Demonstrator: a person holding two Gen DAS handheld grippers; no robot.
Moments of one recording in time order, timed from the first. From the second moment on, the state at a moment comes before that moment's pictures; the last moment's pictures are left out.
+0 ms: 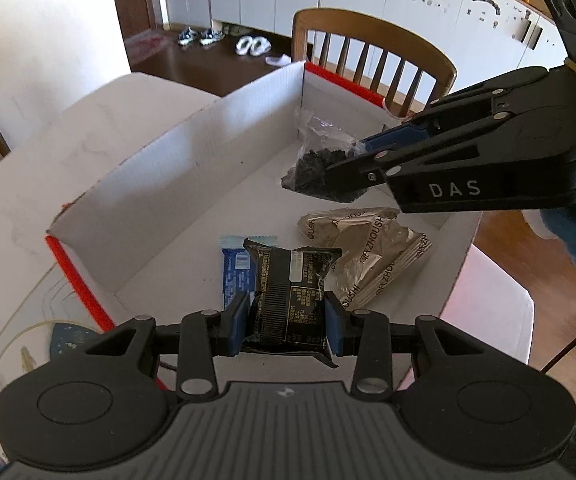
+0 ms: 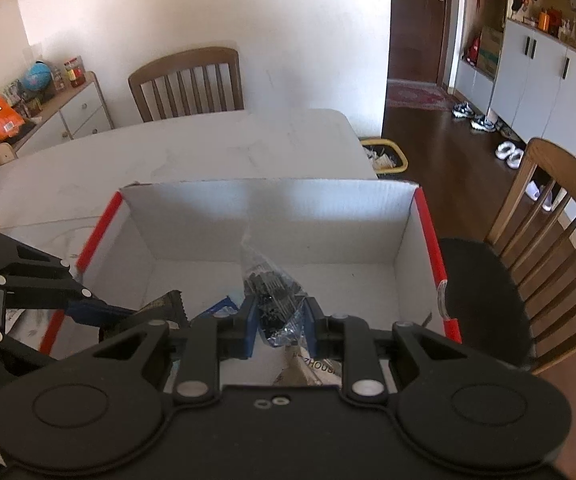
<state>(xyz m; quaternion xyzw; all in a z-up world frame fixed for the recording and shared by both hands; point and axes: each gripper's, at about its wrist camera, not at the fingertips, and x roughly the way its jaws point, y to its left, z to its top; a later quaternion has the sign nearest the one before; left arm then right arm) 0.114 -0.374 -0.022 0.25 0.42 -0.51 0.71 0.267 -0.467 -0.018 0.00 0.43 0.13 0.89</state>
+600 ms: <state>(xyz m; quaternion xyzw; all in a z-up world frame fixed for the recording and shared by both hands) 0.129 -0.415 -0.051 0.31 0.45 -0.51 0.67 0.315 -0.471 -0.044 0.00 0.47 0.10 0.88</state>
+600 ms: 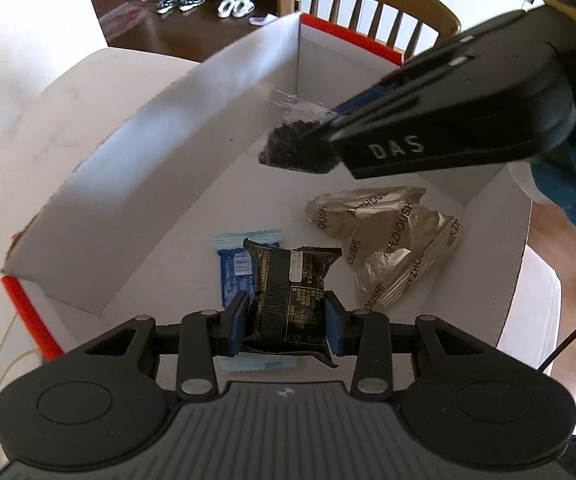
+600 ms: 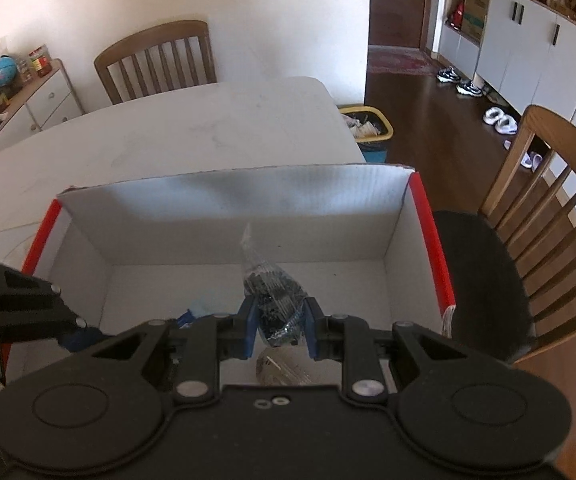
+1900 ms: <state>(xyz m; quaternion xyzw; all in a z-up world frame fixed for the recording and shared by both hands) 0.136 -0.434 -0.064 0.33 0.47 -0.50 0.65 0.335 -0.477 -0.072 0.01 0.53 0.07 0.85</state>
